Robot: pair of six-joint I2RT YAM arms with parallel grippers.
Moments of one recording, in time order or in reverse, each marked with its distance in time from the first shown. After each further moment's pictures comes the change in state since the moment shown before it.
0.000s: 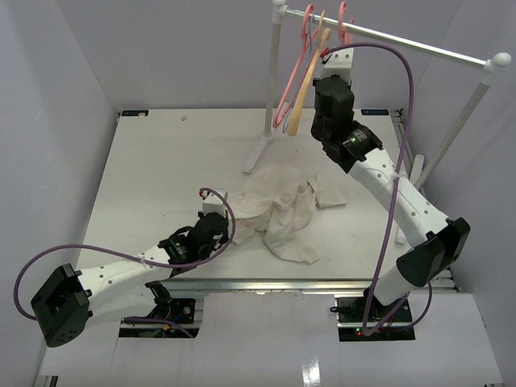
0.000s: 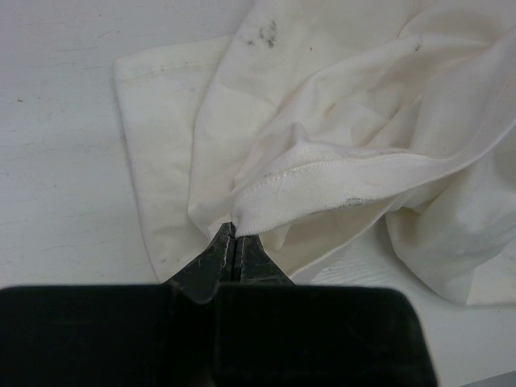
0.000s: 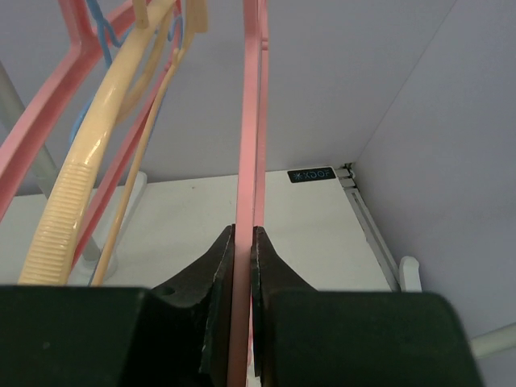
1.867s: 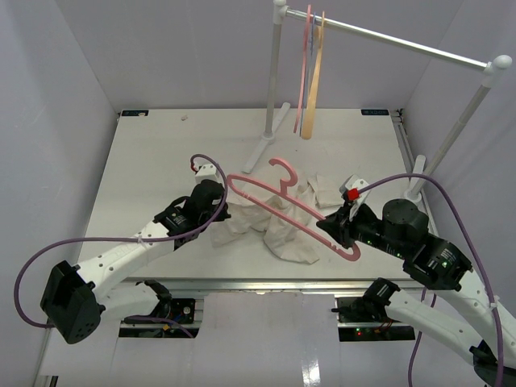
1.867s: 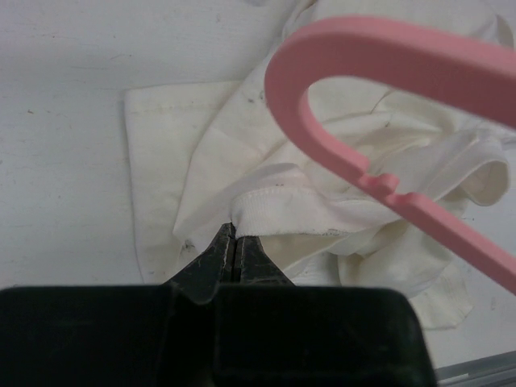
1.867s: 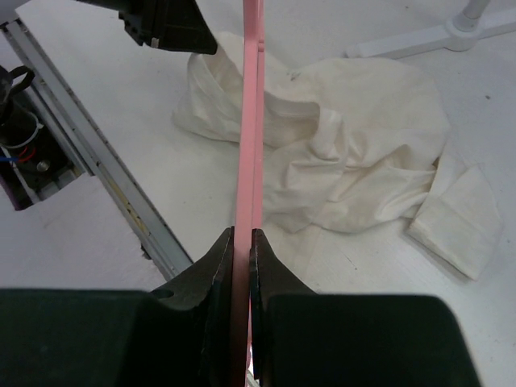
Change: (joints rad) left arm 0.190 0.105 0.307 -0.277 0.173 -0.115; right arm 0.200 -0.983 -0.784 -0.448 -0.973 0.130
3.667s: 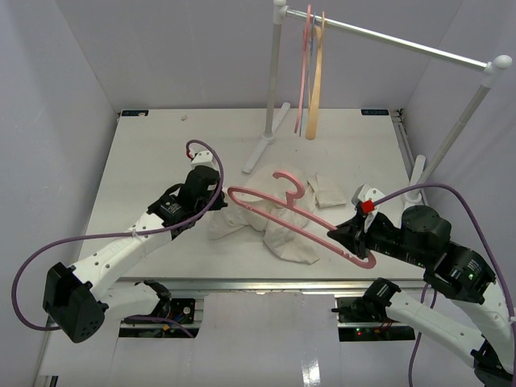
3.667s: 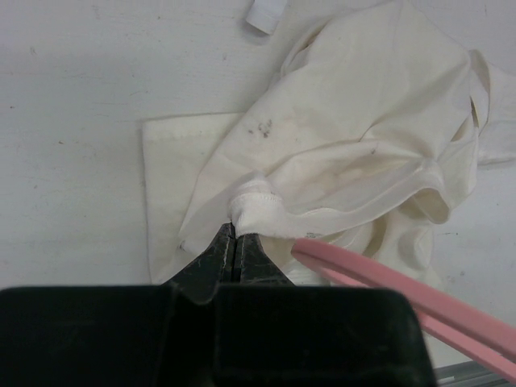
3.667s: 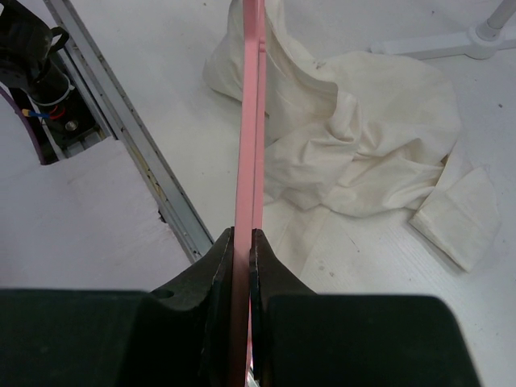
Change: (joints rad) left arm 0.062 0.019 0.140 -0.100 0.038 0.050; right arm 0.009 -0.057 0.097 -0.174 -0.087 -0.070
